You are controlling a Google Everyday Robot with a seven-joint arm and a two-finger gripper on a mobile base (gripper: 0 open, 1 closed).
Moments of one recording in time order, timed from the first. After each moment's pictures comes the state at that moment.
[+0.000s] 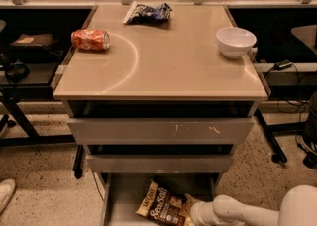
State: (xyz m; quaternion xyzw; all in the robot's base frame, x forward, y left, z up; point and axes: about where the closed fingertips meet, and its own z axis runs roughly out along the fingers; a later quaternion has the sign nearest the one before) arm 0.435 -0.119 0.153 -0.56 0.75 0.21 0.28
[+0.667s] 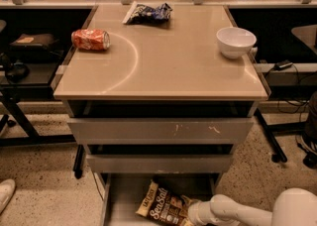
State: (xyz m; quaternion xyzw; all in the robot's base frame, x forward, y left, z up) arm 0.446 -0.106 0.126 -0.57 0.74 0.22 0.29
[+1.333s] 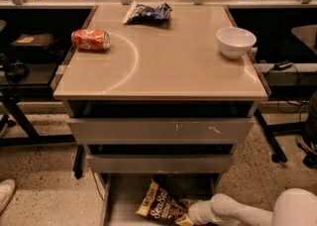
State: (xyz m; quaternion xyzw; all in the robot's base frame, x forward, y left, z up) arm 0.446 -0.106 0.126 -0.57 0.74 0.22 0.29
